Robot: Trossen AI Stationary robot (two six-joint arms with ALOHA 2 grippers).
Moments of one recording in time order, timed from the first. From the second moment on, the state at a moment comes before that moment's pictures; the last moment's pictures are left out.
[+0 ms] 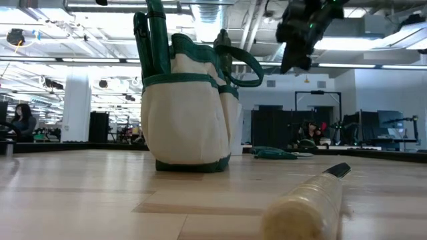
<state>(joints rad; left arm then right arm) -0.39 0.76 0.55 0.60 -0.78 -0.11 -0.73 1.41 1.35 -0.95 -0.34 -0.22</state>
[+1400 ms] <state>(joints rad) -0.39 0.76 0.55 0.60 -0.78 -0.11 -0.02 0.94 0.68 -0.39 0.16 0.54</state>
